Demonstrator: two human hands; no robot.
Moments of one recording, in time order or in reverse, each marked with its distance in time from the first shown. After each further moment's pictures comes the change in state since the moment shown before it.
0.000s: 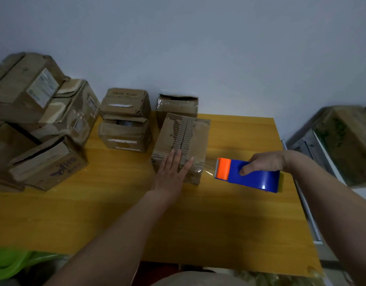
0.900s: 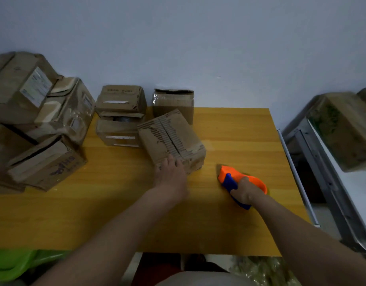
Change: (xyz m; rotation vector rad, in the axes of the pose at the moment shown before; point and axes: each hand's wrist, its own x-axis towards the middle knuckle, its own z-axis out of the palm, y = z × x) left_hand -0.027 0.019 -0.035 -0.160 -0.147 -0.173; right_hand 0.071 0.025 0.131 0.063 0.385 0.242
